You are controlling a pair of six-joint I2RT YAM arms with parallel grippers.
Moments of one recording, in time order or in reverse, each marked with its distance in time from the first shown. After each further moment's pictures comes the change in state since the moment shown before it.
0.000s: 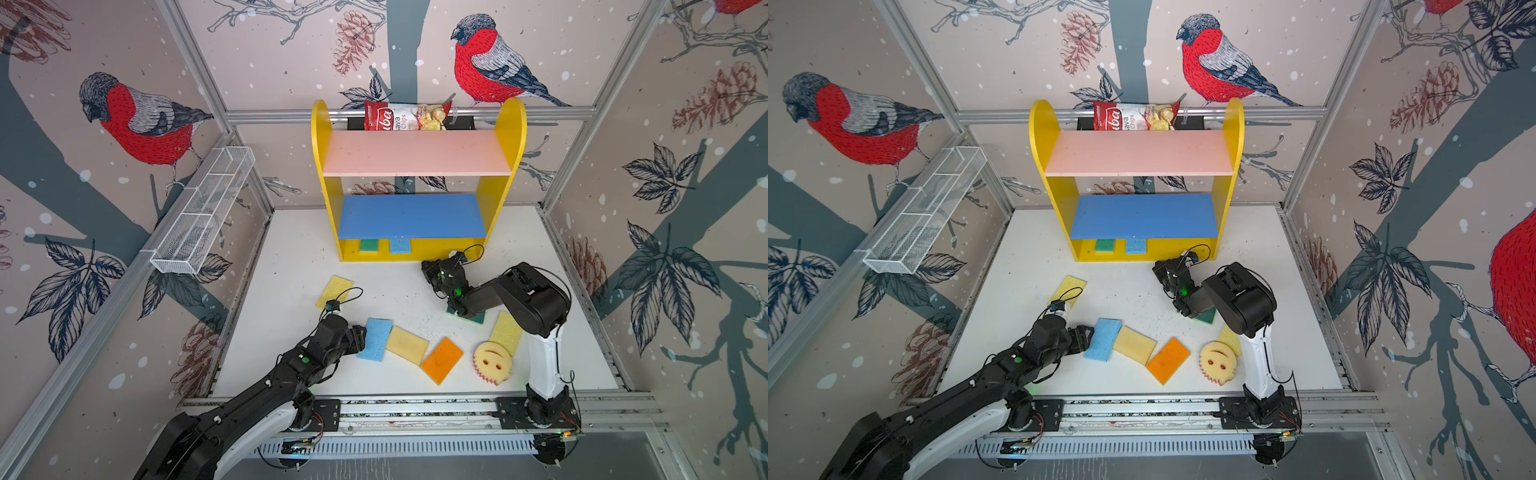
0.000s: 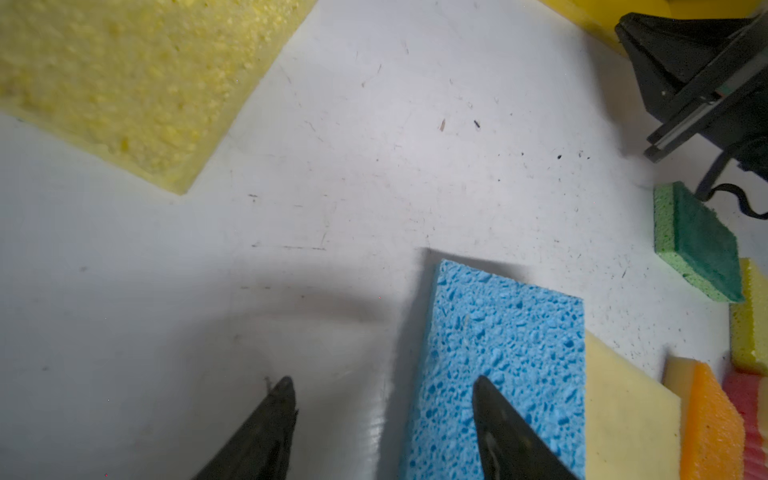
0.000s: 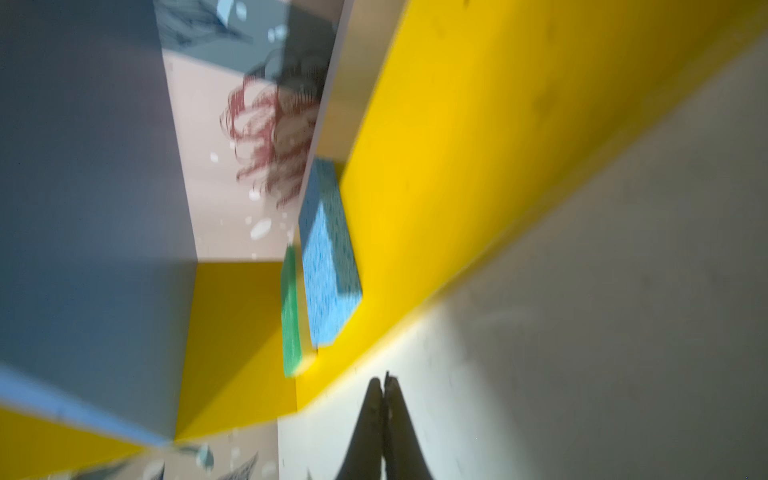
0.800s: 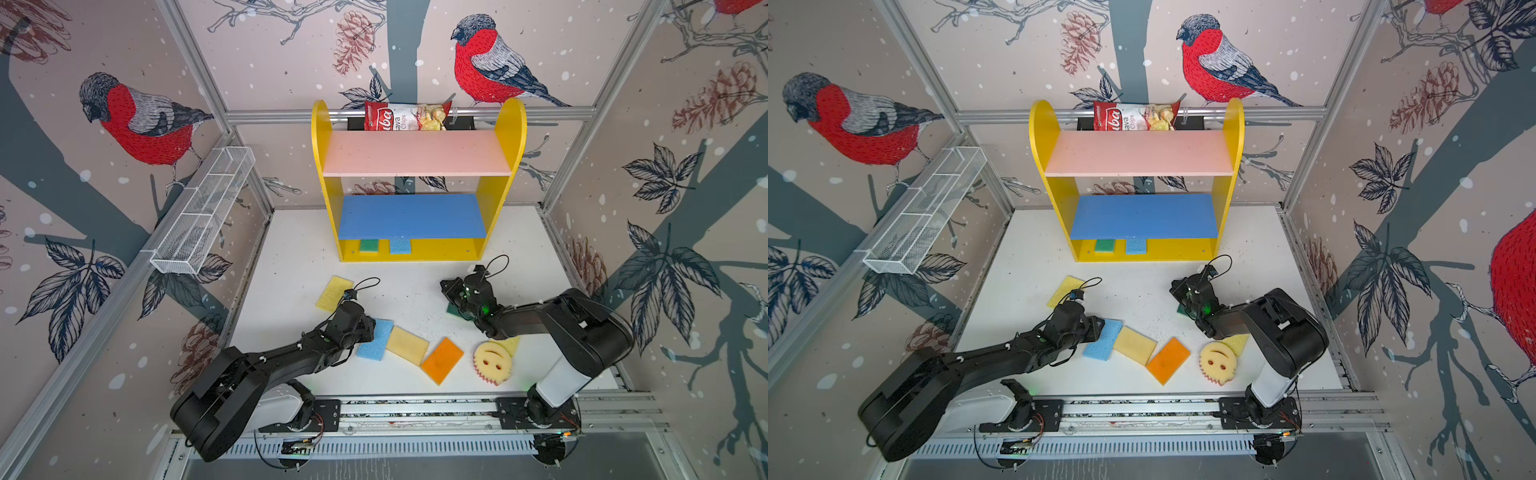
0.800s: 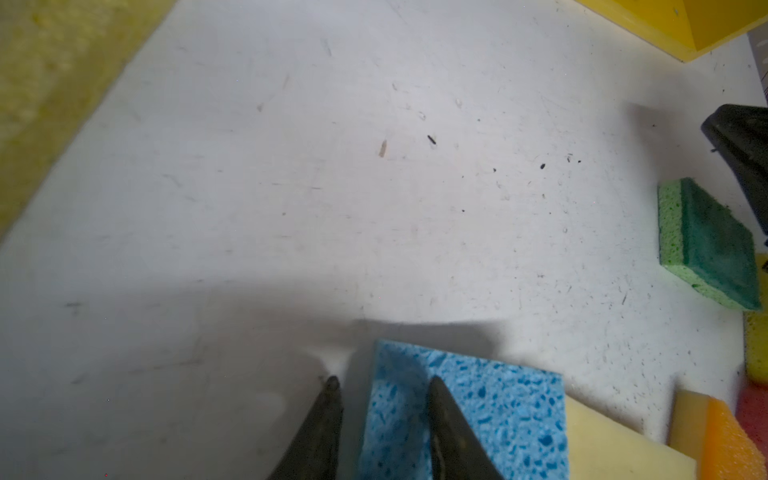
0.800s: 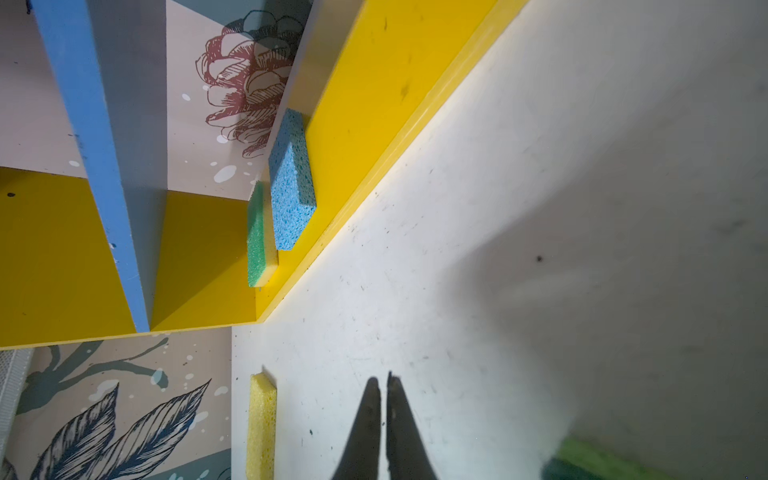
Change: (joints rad) left arm -0.039 0.435 0.141 0.260 0.053 0.036; right arm -0.047 -0.394 -0.320 -0.184 -0.052 -0.159
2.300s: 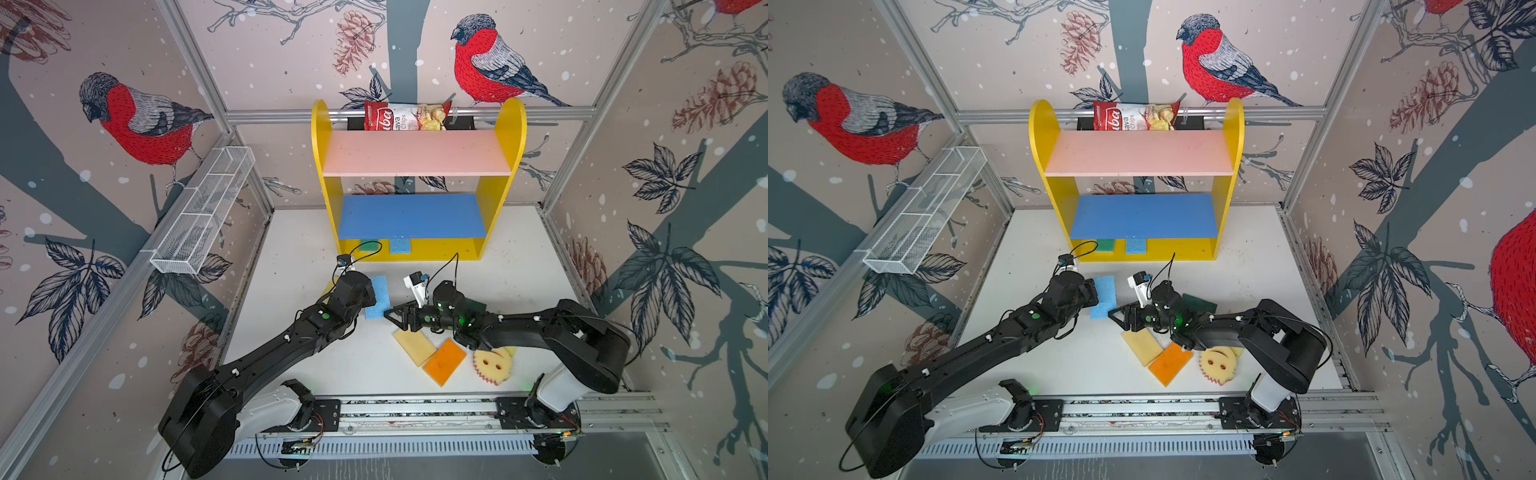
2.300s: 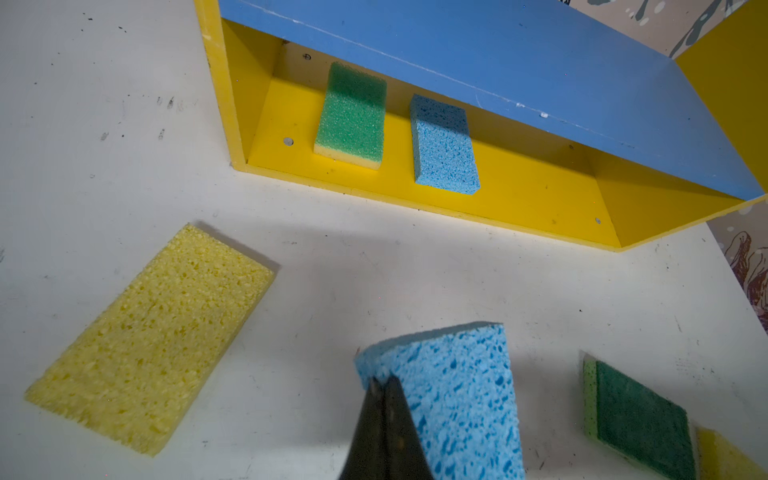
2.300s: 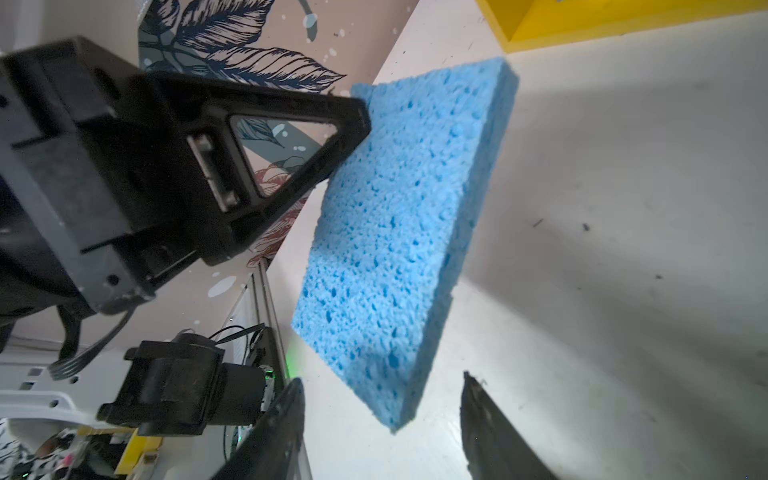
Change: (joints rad) left arm -0.005 -0.138 0.329 -0.281 -0.327 0.017; right arm 0.353 -0.009 0.142 -0.012 -0.415 -0.462
